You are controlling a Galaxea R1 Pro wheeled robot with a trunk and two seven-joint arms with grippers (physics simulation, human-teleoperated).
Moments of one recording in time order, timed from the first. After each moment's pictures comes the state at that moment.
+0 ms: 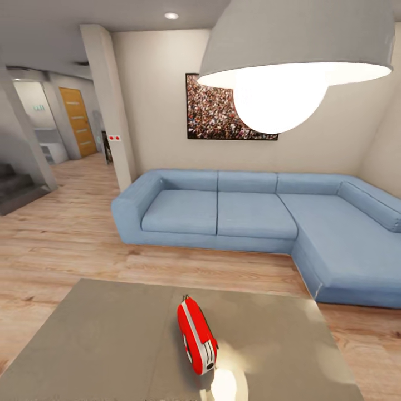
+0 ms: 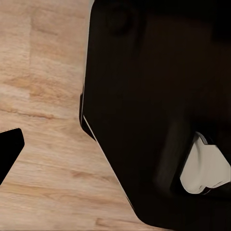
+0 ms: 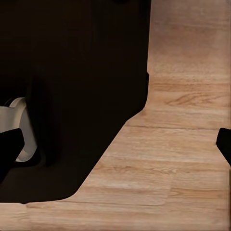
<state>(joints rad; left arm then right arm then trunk) 0.00 0.00 0.01 -0.07 0.13 -0.04 0.00 0.00 0.00 0.00 0.00 0.00 -0.04 -0.01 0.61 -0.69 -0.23</state>
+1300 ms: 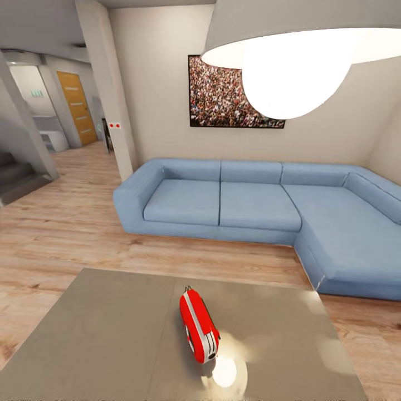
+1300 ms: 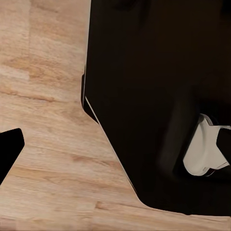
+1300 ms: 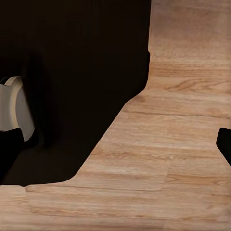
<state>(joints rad) 0.00 0.00 0.01 -0.07 0.13 -0.04 0.00 0.00 0.00 0.00 0.00 0.00 -0.04 -0.01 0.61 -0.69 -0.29</state>
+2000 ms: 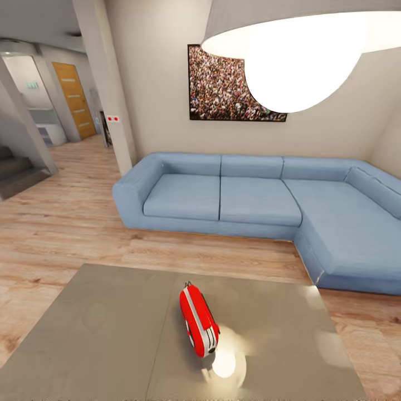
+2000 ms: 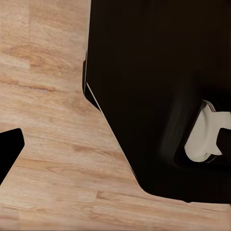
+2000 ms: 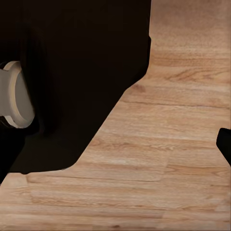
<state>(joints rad) 0.00 0.00 0.01 -0.07 0.13 -0.04 0.00 0.00 0.00 0.00 0.00 0.00 -0.04 -0.01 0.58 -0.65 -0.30</state>
